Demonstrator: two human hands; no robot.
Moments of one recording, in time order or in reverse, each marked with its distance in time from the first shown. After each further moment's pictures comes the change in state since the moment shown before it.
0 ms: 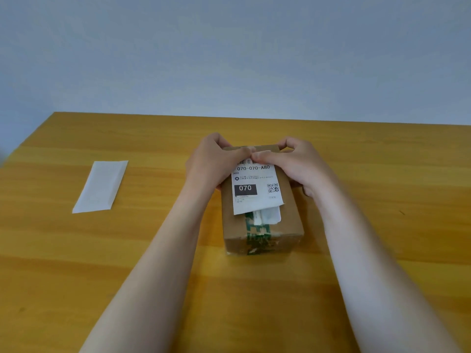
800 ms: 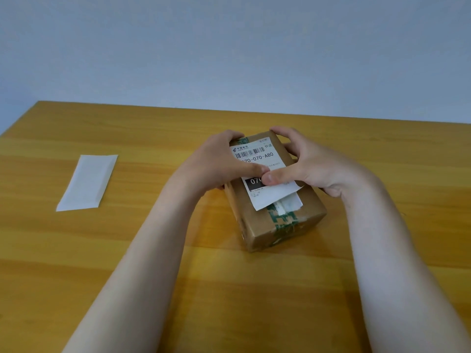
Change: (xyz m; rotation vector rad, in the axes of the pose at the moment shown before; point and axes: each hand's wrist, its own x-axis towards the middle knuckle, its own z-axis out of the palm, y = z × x) left_hand -0.012 0.011 -0.010 0.162 -0.330 0.133; right_hand -0.008 -0.007 -0.029 -0.143 -0.359 -0.028
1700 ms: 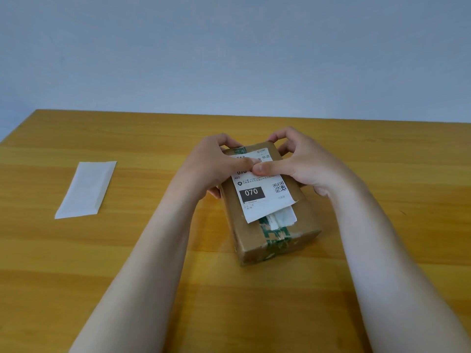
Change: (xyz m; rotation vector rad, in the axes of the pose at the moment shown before) left_hand 0.003 -0.003 0.001 -0.102 0.098 -0.088; right_hand 0.004 -0.004 0.011 -0.048 0.229 -0.027
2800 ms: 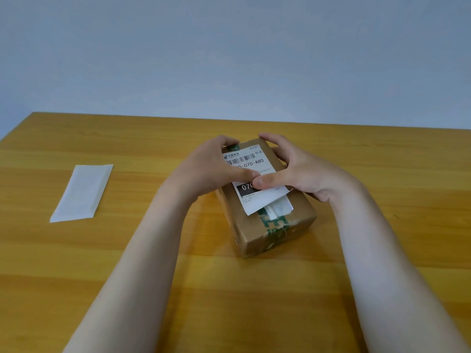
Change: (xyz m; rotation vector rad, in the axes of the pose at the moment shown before) left_hand 0.005 -0.005 -0.007 0.047 -0.108 0.119; right_hand 0.002 0.006 -0.007 0.054 -0.250 -0.014
